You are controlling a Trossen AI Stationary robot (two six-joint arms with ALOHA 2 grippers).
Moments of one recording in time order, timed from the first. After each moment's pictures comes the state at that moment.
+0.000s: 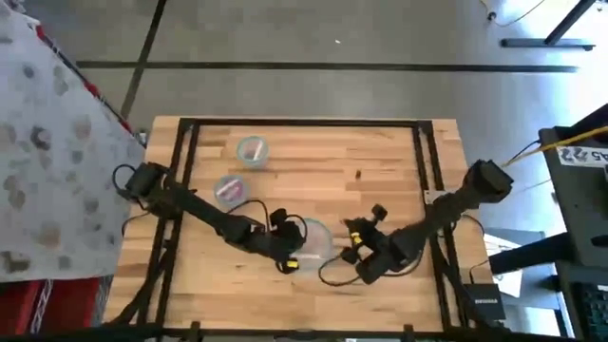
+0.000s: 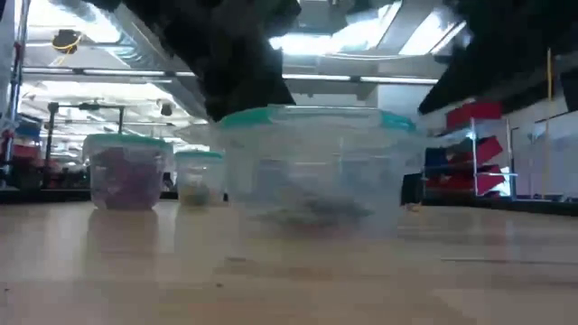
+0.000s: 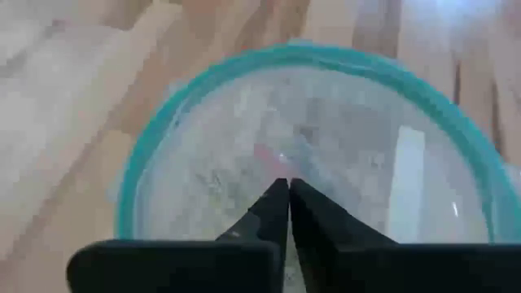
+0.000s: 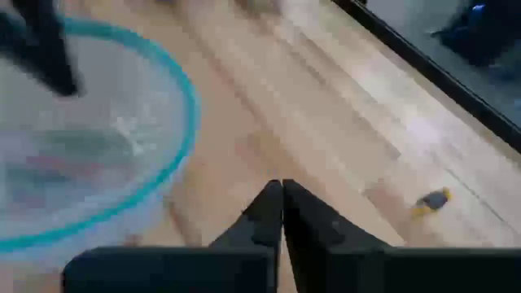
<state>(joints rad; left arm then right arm) -0.39 1.79 1.10 -0.03 -0.53 -0.43 0.65 1.57 0.98 -0.66 0.91 1.00</state>
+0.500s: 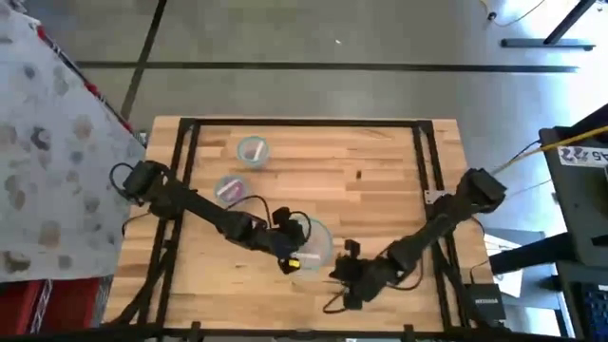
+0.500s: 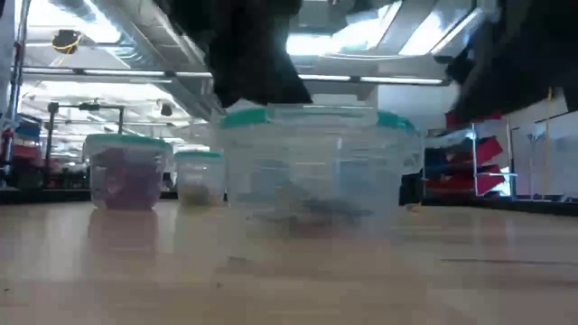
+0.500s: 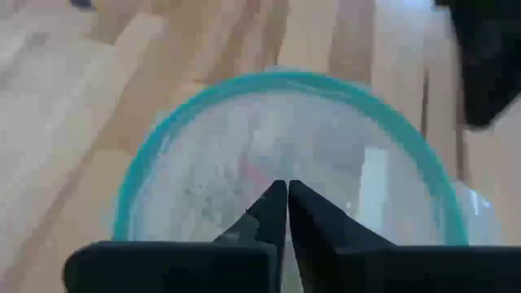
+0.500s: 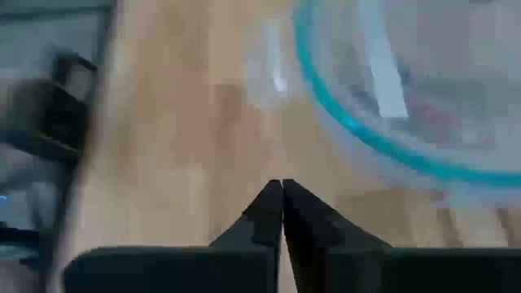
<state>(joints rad) -0.38 1.79 1.14 -0.16 -0.39 -0.46 0.66 1.77 0.98 -0.13 0.41 0.65</state>
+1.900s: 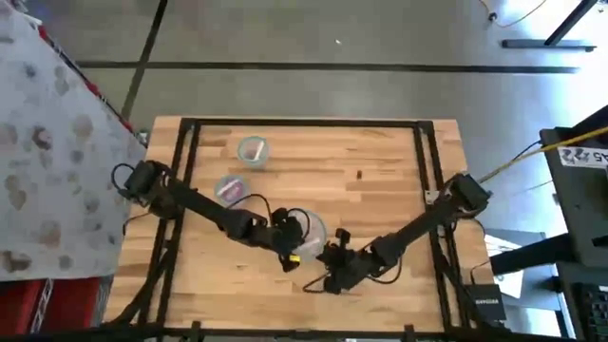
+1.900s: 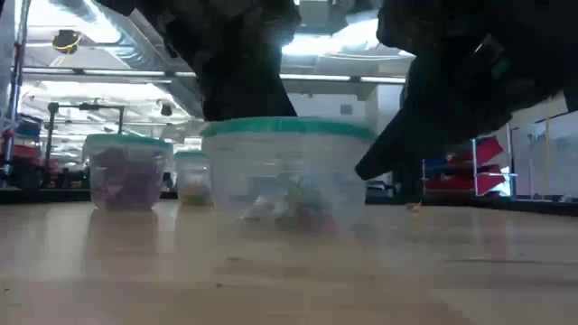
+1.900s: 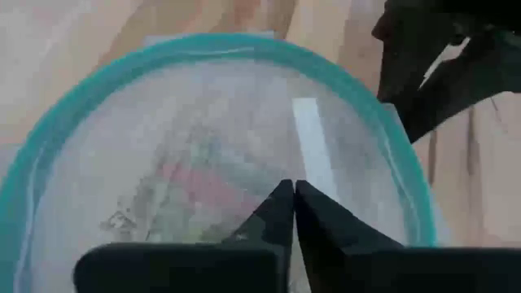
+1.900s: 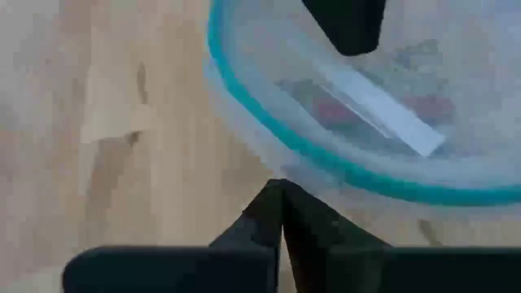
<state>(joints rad) -0.35 1.86 1.08 -0.12 -0.34 -0.57 0.54 1.87 0.98 -0.02 0.62 0.62</state>
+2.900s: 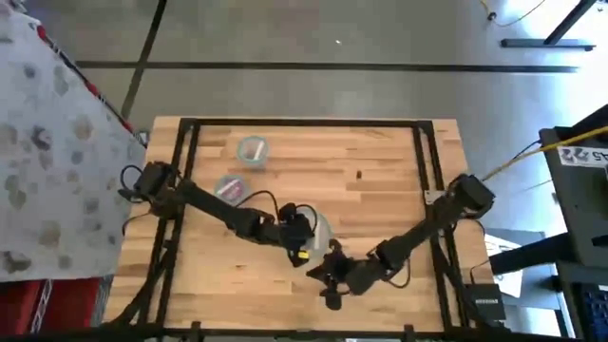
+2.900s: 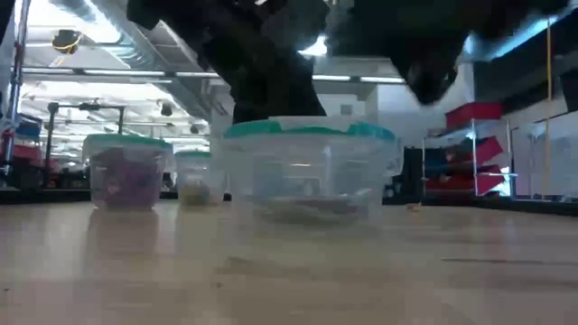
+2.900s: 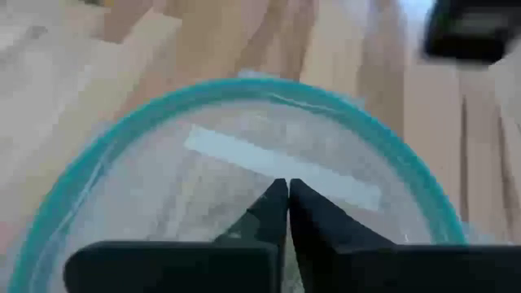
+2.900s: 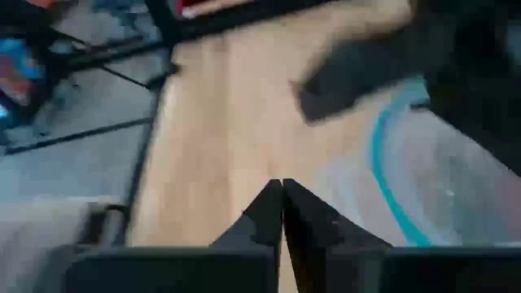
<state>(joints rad) -0.29 1.88 1.12 -0.03 -0.41 -0.45 0.59 1.90 0.98 0.36 0.50 0.61</state>
